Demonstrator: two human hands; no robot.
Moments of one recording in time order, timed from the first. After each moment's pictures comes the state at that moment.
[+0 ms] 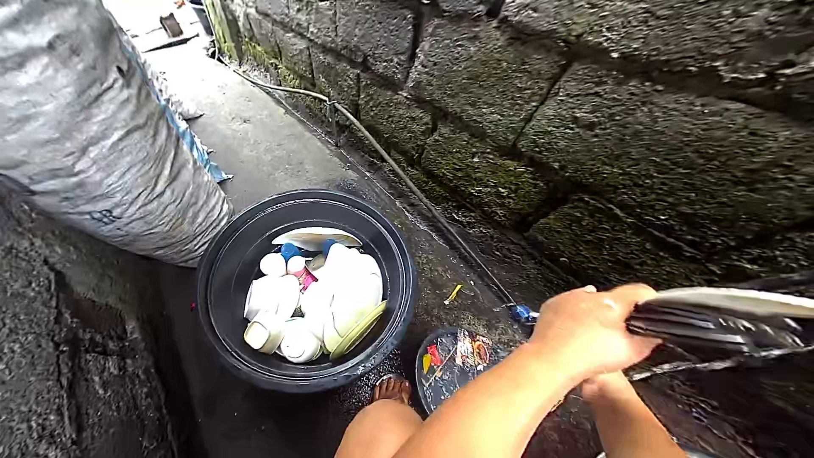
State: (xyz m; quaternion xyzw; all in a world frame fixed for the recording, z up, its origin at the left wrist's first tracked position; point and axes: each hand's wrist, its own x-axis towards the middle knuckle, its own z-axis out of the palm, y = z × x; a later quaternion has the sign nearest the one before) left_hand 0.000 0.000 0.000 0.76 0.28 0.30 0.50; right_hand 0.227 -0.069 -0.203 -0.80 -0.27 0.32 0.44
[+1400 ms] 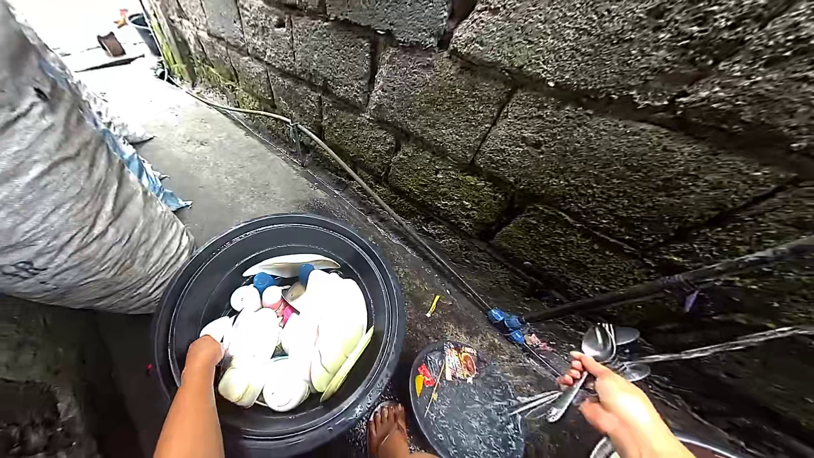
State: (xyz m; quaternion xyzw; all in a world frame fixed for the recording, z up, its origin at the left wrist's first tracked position) left_hand -0.437 0.100 -0.211 0.47 0.82 -0.13 0.31; right_hand 0.156 -0.062 -0.121 -0.72 -0.01 0.33 0.61
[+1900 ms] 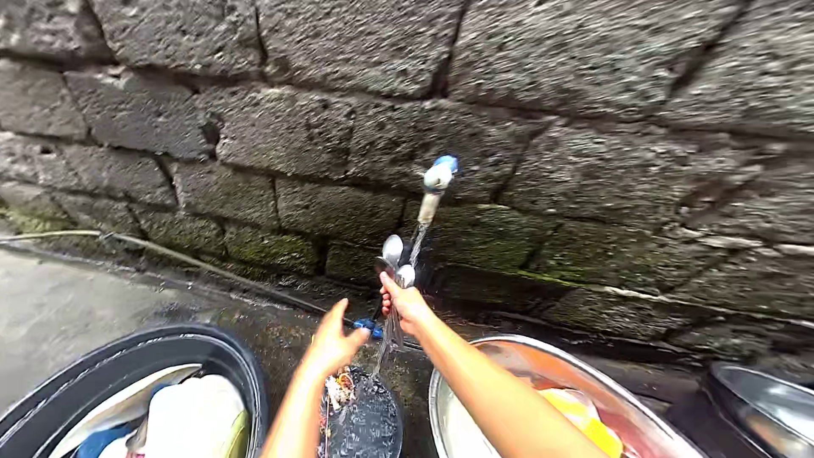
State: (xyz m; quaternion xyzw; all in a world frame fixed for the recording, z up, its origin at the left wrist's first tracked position) left_hand 0.001 0.022 -0.001 0.76 0.30 0.15 0.56; right_hand 0.175 -0.043 0.015 -0.67 -0.12 0.33 0.66
